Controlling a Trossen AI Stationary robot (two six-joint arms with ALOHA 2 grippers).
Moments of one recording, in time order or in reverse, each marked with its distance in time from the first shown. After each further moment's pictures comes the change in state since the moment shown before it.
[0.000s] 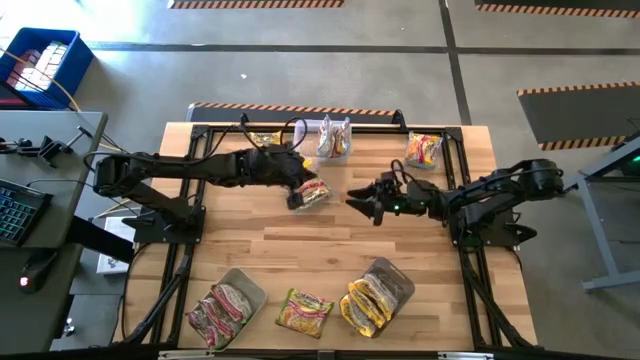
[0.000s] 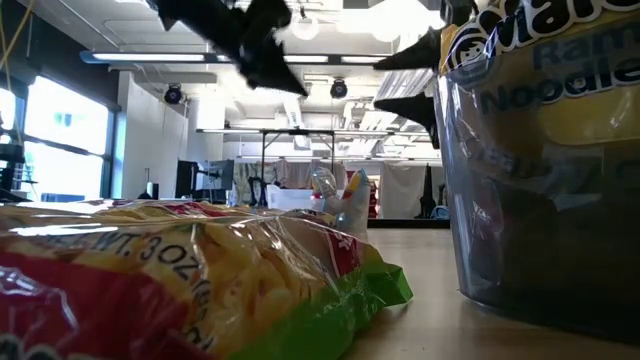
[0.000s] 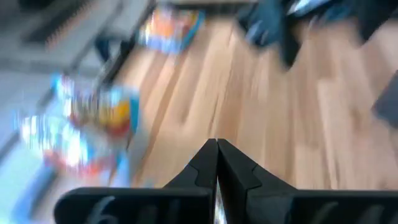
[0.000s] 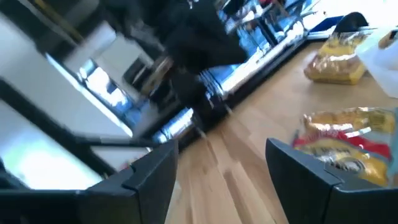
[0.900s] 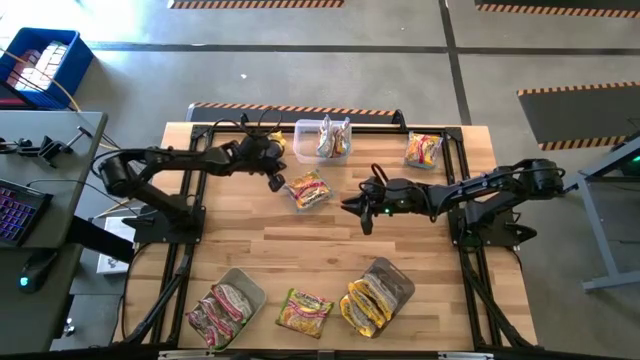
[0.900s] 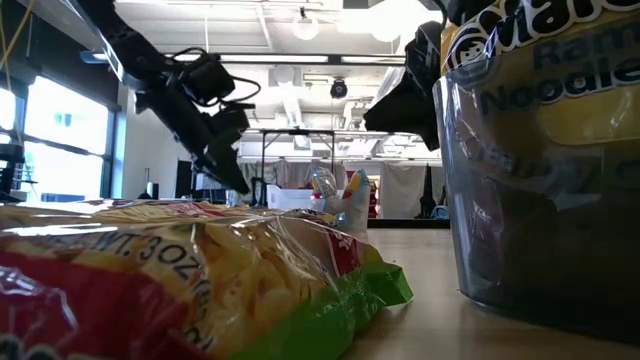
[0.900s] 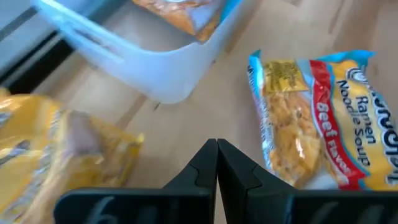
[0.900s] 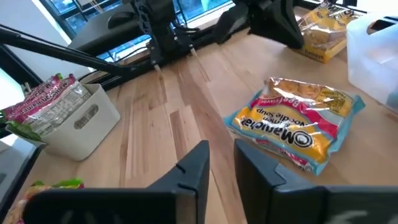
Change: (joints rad) left arm 0.386 0.068 -0.346 0.194 0.186 -0.058; right arm 0.000 -0.001 0.164 -0.479 -0.027 -0.310
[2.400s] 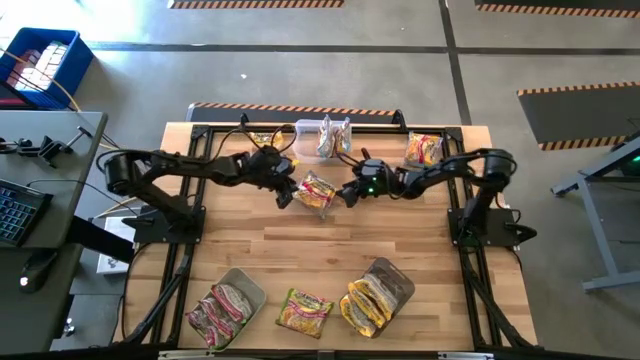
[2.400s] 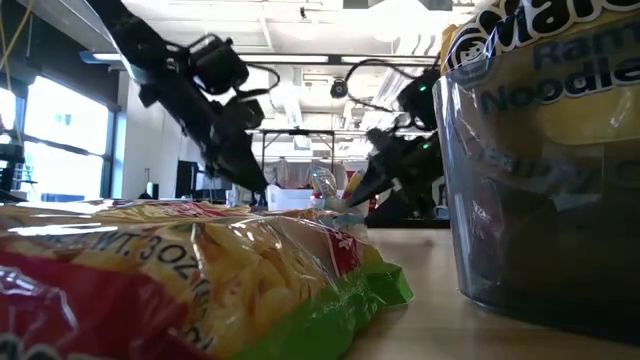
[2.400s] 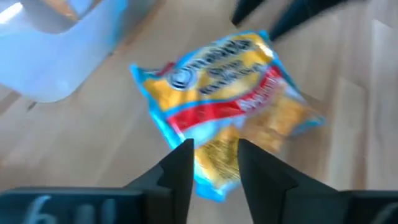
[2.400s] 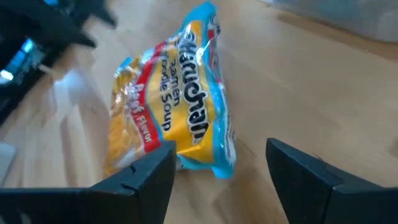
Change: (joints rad) left arm -0.177 0.029 0.036 -0.016 0.061 -0.179; right arm -0.282 0.388 0.111 0.011 -0.159 0.241
